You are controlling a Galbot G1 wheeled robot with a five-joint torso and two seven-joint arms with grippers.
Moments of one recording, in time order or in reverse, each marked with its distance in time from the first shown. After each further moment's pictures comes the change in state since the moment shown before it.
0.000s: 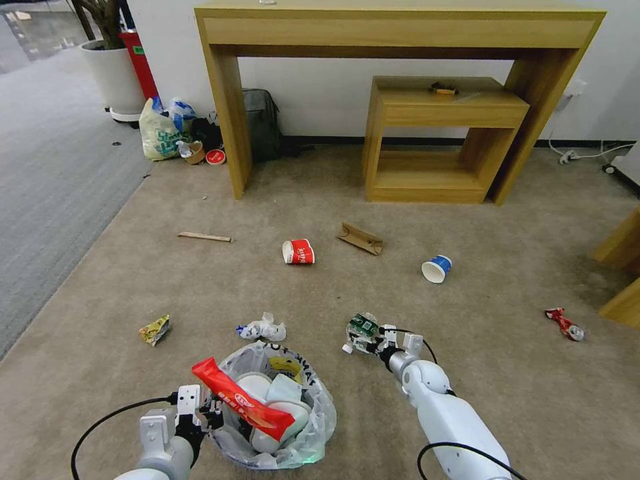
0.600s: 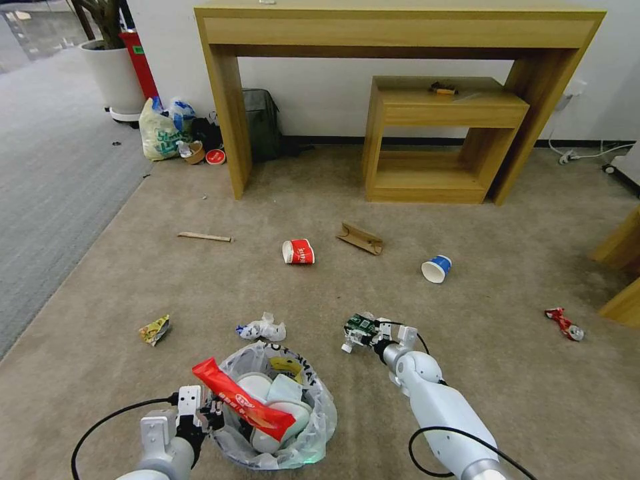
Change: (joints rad) left arm 0.009 -0.006 -0.001 -0.009 0.014 0.002 0.009; right arm 0.059 0.031 0.004 -0.076 0.037 -0.010 0.009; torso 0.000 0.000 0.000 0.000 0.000
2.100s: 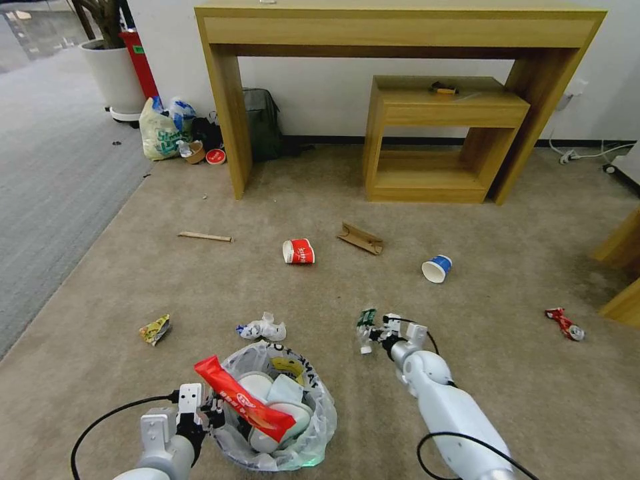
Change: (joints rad) left arm -0.021 -0.004 0.001 -0.011 -0.002 0.004 0.002; right arm -0.143 -0.104 0.024 0.398 -0.004 -0.008 0.040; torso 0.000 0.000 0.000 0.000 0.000
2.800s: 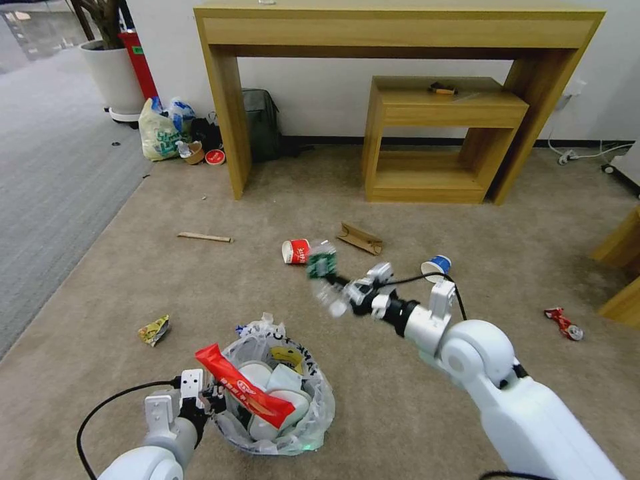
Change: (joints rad) left arm -0.077 -0.006 0.011 0.018 -0.013 0.077 -0.041; right arm -0.146 -0.362 -0.199 0.890 0.043 -0.216 -0.272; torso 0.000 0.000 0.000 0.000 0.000
